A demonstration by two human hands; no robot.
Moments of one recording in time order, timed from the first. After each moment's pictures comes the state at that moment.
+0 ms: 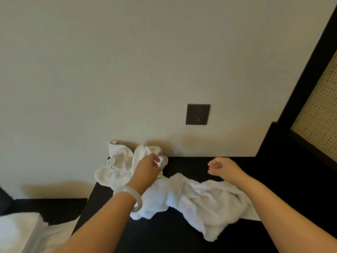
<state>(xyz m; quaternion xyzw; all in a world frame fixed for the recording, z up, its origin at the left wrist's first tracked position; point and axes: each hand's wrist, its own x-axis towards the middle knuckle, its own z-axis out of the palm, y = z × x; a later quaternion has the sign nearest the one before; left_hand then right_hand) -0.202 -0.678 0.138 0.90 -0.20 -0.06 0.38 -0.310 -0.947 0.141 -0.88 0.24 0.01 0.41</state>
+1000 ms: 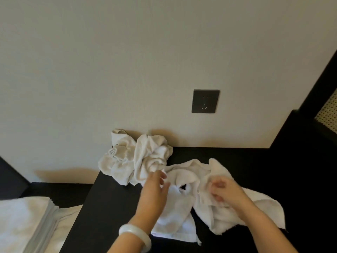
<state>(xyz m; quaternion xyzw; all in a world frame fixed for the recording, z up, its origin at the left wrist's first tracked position) -0.272 -0.679 0.085 0.90 -0.14 -0.02 0.42 -0.346 -0.908 0.076 -0.78 0.32 0.04 0.54</state>
